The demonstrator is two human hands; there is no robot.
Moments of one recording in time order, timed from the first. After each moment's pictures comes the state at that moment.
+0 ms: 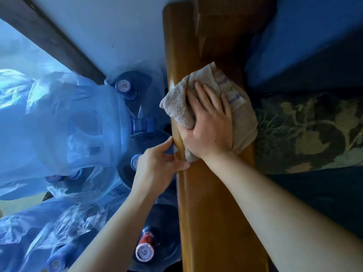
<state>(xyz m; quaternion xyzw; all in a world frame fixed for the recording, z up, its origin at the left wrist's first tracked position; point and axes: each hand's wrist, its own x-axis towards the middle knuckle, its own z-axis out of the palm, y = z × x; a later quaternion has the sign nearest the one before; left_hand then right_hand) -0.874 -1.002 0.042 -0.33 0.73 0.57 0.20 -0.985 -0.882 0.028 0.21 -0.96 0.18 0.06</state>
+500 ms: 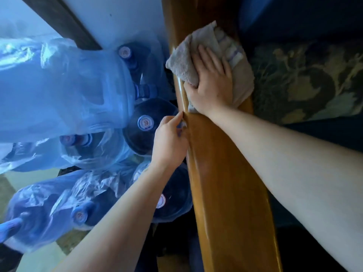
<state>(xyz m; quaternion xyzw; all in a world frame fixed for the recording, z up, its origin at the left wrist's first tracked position) -0.807 -0.967 0.056 -0.24 0.84 0.48 0.10 -0.952 -0.872 0.036 0.20 -0.97 0.12 0.01</state>
